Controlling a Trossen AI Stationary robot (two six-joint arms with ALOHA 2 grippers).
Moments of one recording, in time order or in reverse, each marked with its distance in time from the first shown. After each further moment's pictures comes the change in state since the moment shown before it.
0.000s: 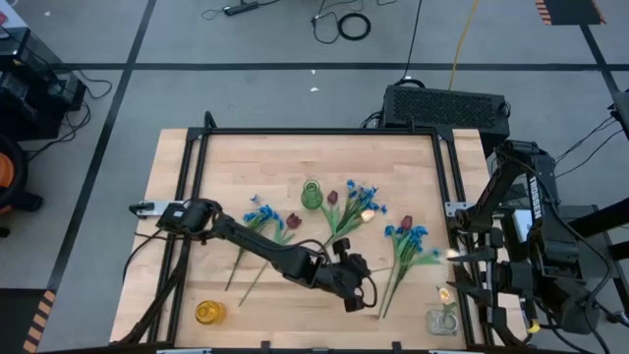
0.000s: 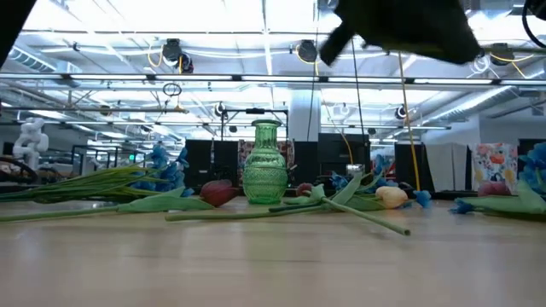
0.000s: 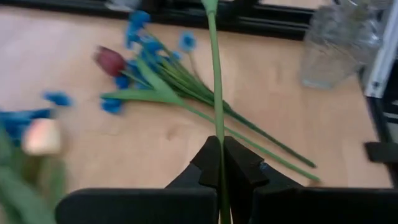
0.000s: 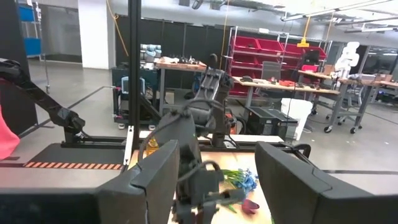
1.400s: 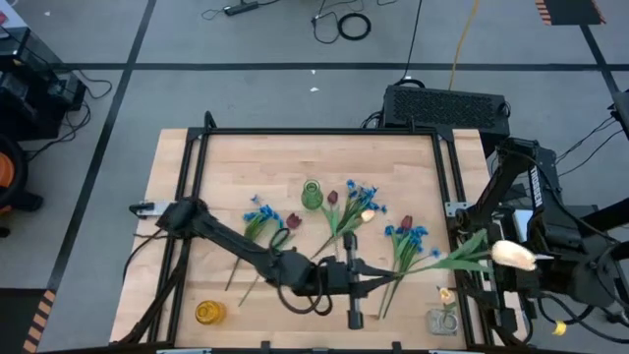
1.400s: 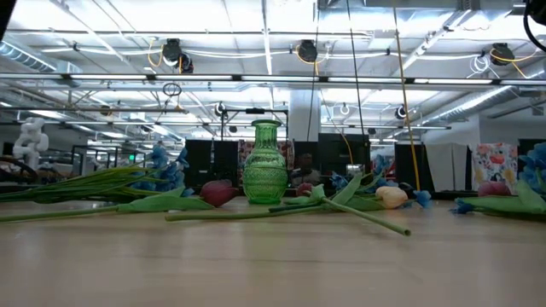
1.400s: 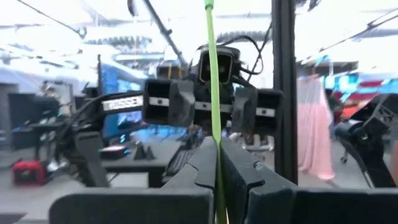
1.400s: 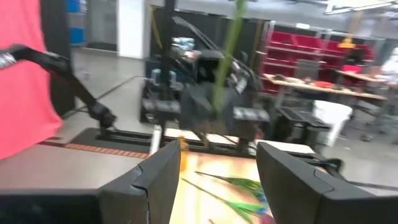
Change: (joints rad) left arm -0.060 -0.079 0.000 1.021 0.056 0.575; right arm -0.081 -0.038 0.084 0.268 -0.241 -0.423
